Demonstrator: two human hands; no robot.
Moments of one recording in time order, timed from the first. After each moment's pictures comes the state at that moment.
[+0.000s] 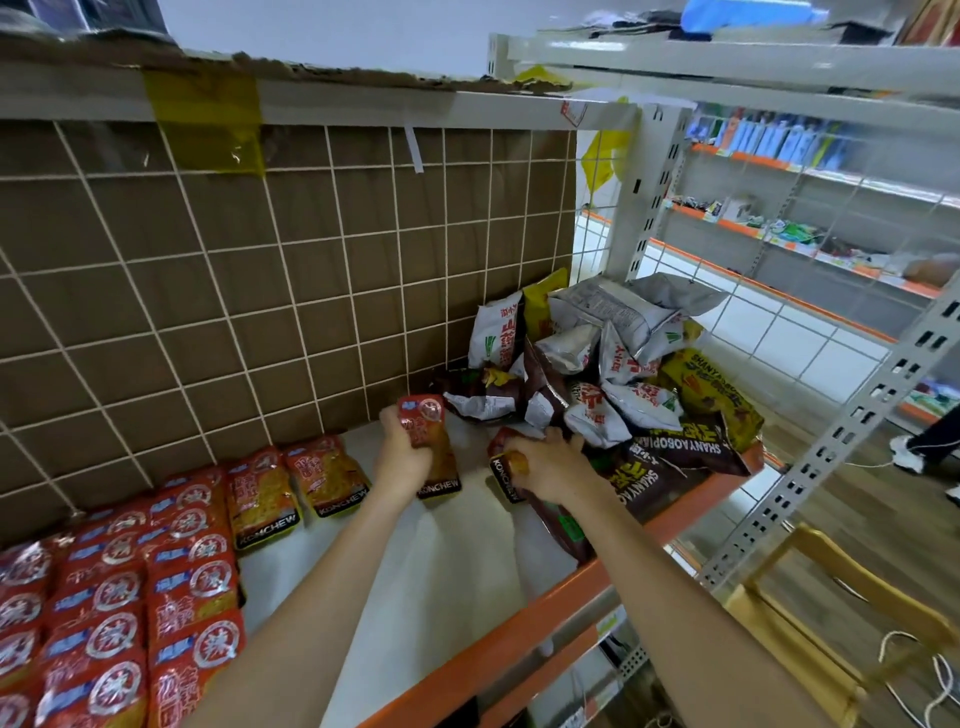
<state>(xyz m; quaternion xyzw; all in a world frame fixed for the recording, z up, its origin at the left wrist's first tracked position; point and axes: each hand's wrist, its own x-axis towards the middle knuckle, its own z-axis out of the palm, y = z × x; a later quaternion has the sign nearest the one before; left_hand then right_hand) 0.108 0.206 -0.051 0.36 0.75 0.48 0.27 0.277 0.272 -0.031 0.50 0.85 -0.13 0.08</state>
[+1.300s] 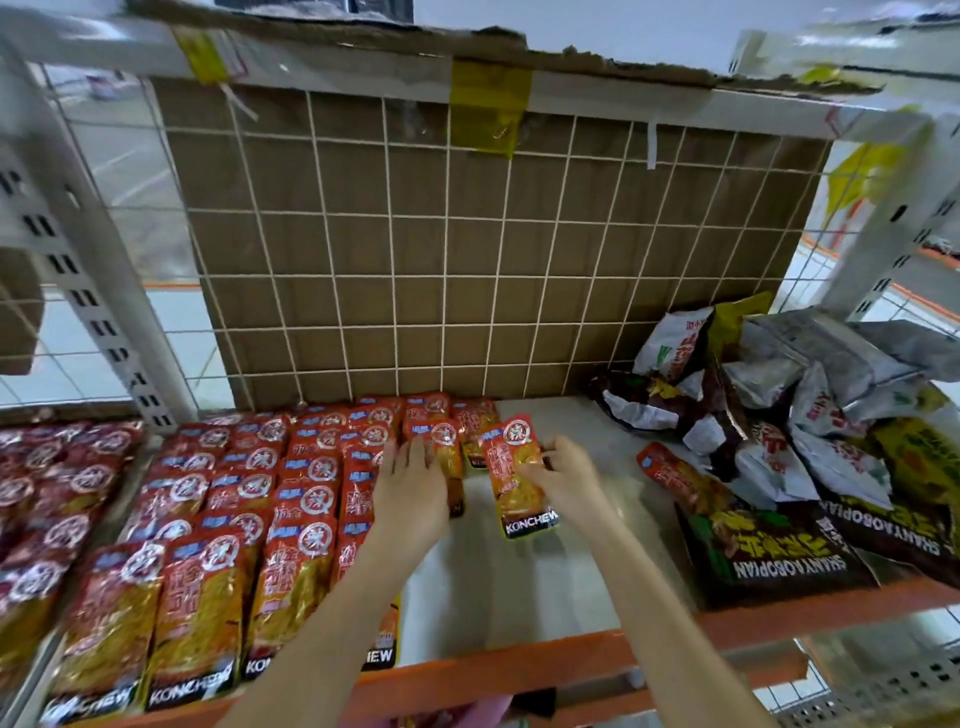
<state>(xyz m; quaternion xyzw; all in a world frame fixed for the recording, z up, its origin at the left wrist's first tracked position) 0.059 0.053 -0.054 0.42 0.91 -0.01 0.03 0.171 0.179 -0.040 0.43 0.73 -0.51 -0.16</state>
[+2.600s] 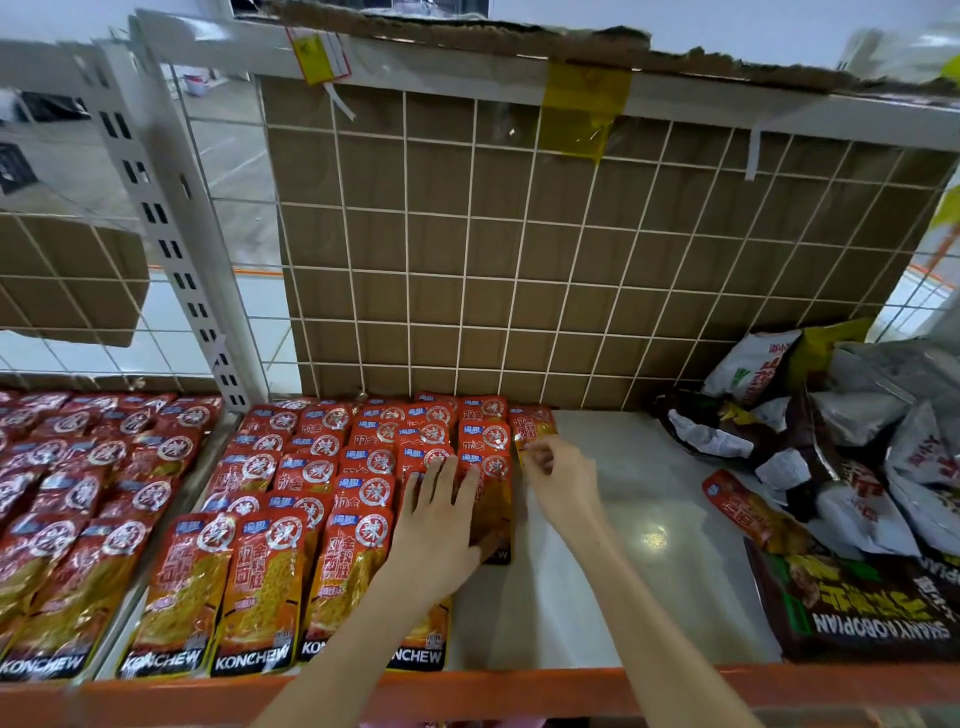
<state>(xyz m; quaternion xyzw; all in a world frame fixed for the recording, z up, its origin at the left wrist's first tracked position) 0.060 0.005 -0.069 0.43 0.90 0.08 0.05 0.118 0.154 -0.056 0.36 0.85 -0.34 -0.18</state>
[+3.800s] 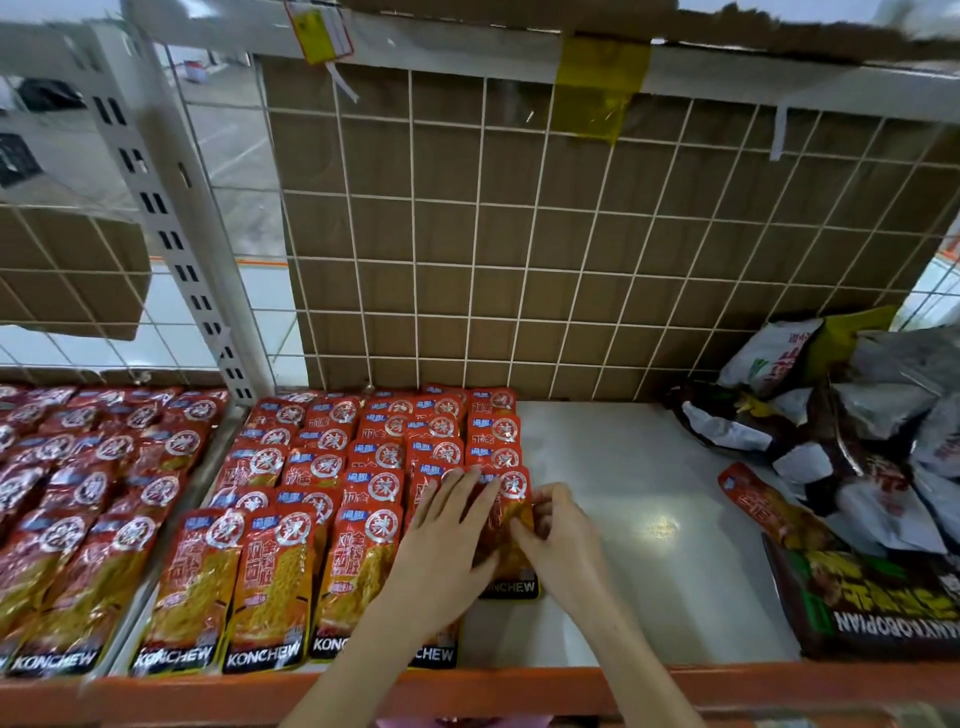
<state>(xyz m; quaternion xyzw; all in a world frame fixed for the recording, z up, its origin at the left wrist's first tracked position) 0.073 -0.015 -0.075 0.48 0.86 0.16 0.02 0.159 0.105 -0.073 0.33 0.81 -0.45 -0.15</state>
